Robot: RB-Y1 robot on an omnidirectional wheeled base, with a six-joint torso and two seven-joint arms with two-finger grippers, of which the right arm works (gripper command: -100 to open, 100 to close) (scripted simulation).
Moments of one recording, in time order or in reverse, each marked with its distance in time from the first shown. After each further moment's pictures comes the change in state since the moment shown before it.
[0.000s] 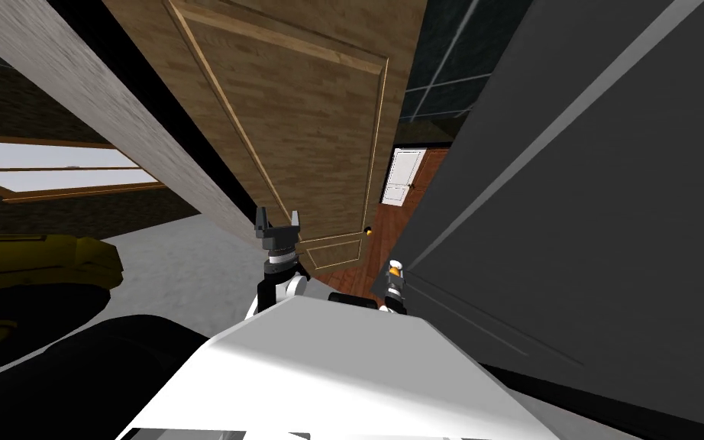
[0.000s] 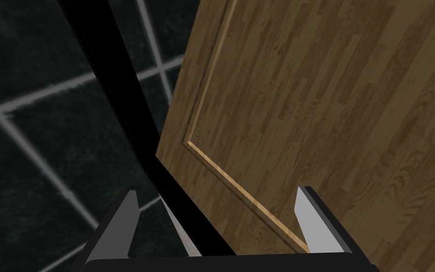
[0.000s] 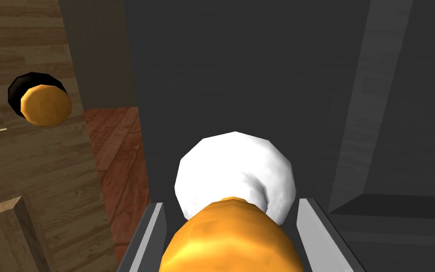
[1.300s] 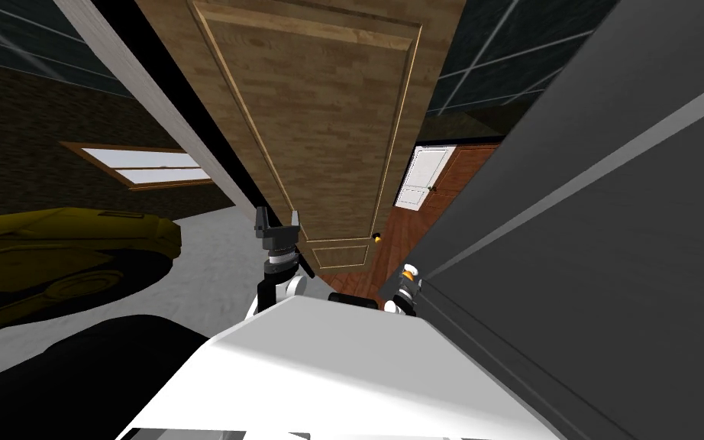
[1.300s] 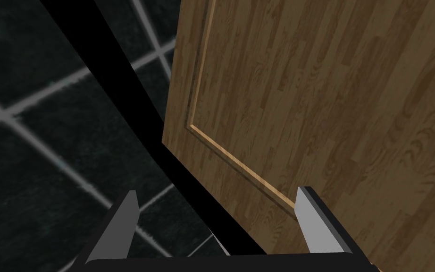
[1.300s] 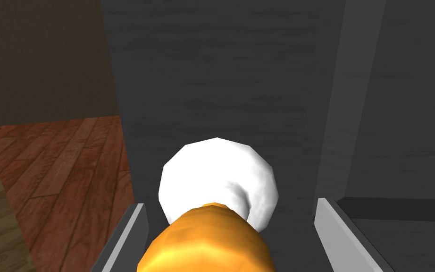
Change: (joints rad) arm -0.009 0.059 -0.233 0.016 -0.063 -0.039 0.049
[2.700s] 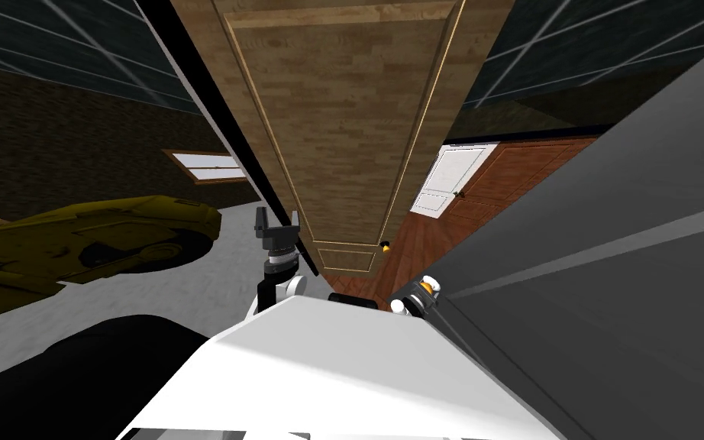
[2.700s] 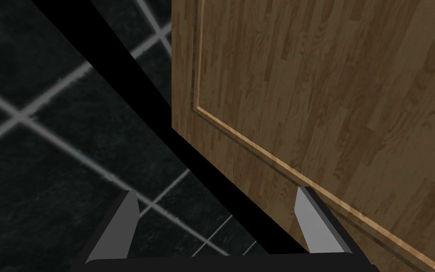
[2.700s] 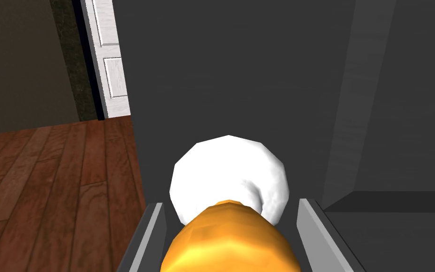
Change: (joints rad) arm -0.013 0.062 -0.232 0.014 -0.064 -0.030 0.052
